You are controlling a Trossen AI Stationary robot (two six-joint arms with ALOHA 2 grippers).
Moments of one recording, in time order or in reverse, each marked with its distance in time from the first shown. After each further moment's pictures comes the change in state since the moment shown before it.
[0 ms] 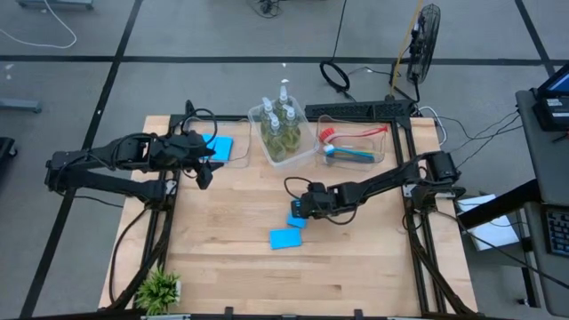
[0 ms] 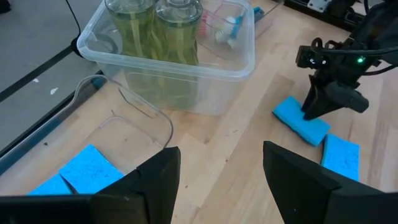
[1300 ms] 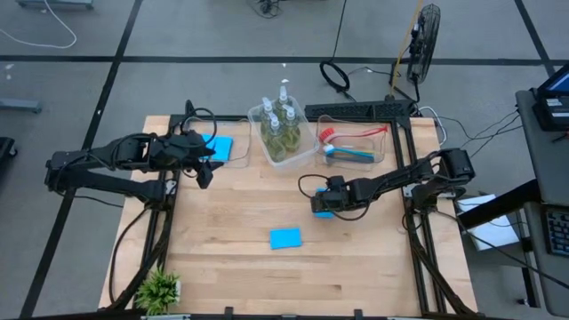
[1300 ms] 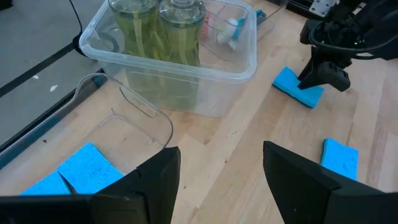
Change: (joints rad) left arm -0.003 0.000 0.000 0.003 -0.008 -0.026; right arm -0.019 -0.133 -0.120 -0.260 0.108 -0.026
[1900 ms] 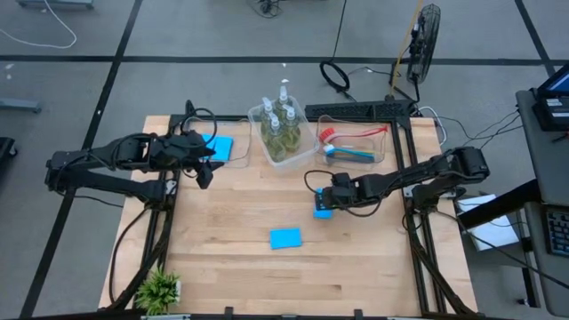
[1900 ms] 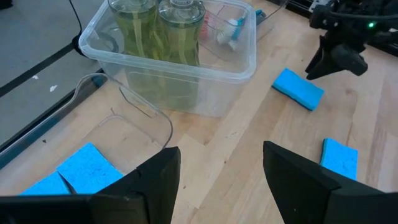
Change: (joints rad) left arm -0.001 0.000 0.000 0.000 0.000 -0.001; right arm 0.002 -0.148 -0.001 -0.037 0.007 -0.010
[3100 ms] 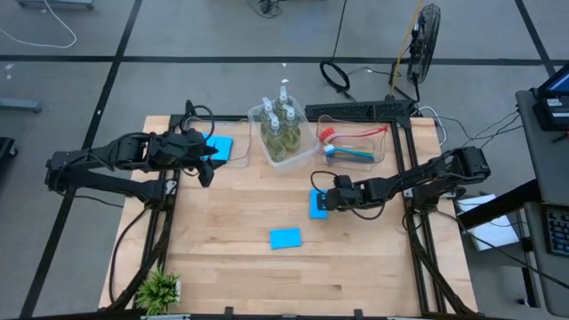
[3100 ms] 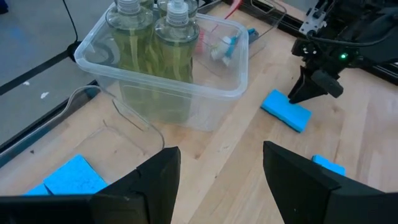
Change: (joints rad) left arm 0.000 0.001 0.000 0.062 0.000 -0.019; right arm 0.000 -0.012 -0.174 0.305 0.003 0.036
